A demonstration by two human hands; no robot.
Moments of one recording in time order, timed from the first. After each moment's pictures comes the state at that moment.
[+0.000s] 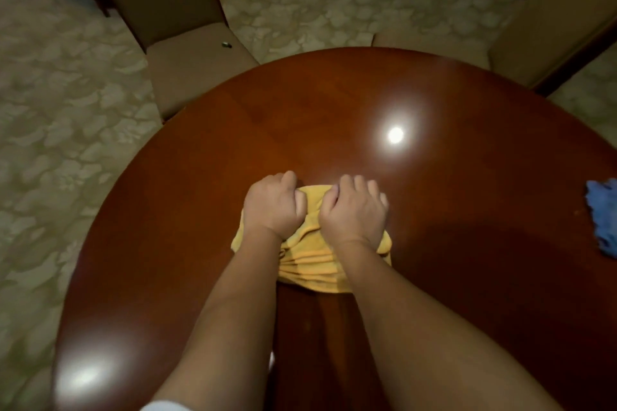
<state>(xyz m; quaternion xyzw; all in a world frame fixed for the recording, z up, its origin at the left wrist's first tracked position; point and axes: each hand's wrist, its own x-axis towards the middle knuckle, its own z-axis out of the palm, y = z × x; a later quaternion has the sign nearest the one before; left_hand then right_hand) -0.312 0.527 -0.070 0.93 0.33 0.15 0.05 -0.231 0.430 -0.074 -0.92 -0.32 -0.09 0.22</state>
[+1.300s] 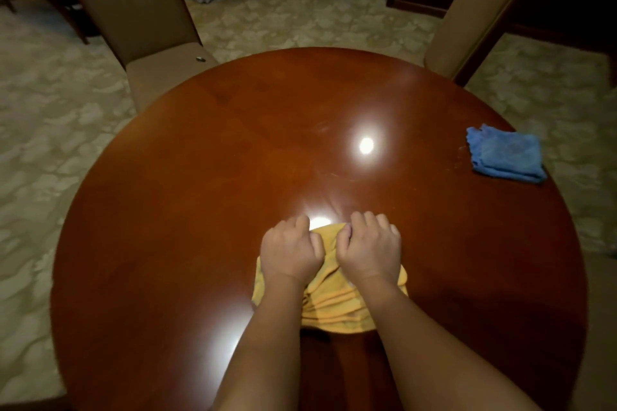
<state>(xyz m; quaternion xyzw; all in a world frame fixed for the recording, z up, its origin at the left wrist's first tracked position) -0.366 0.315 -0.079 0.91 0.34 0.21 0.07 -0.279 0.220 -0.079 -0.90 -0.35 -0.15 0.19</state>
